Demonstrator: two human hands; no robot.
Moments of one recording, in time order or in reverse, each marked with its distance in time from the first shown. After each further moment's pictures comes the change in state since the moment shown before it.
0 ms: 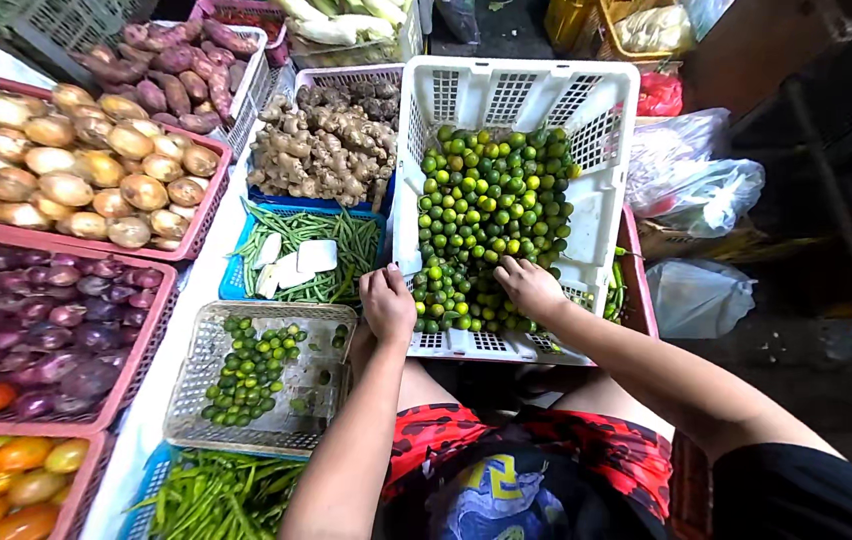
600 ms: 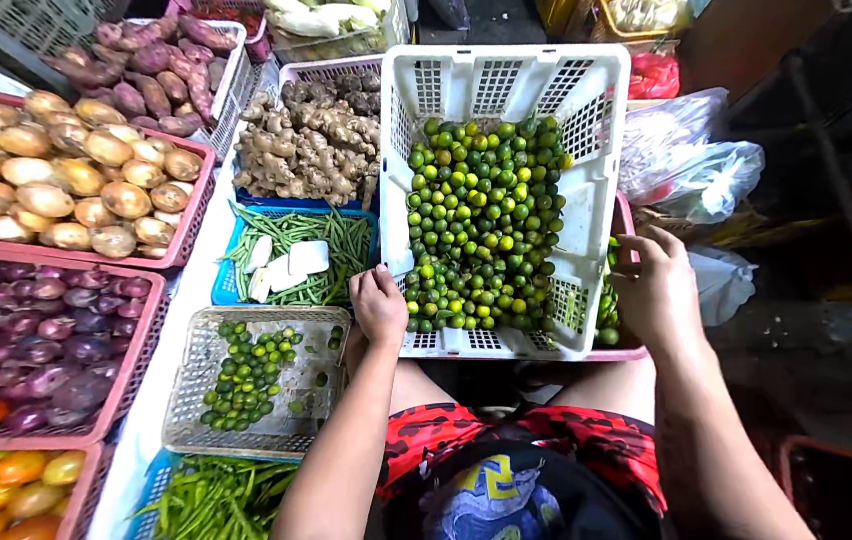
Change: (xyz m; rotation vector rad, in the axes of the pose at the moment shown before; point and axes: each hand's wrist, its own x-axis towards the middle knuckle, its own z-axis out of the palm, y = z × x) left_hand 0.001 0.002 -0.001 -0.011 0.005 0.029; right_hand -0.116 0.036 -0.100 0.567 0.370 0.696
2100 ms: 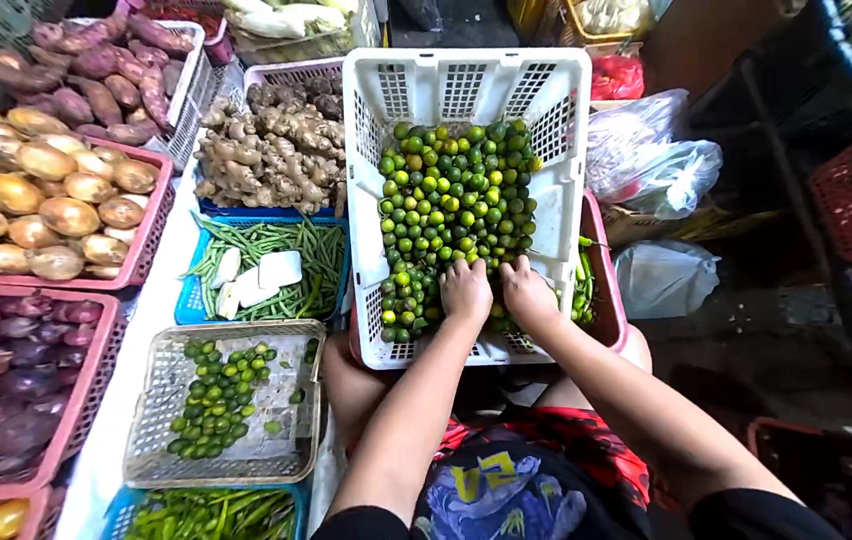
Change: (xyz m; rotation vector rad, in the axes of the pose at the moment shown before) left_hand -0.053 0.114 0.117 0.372 -0.569 0.426; right_hand 0.031 -0.010 0.123 -0.404 -0.389 -0.056
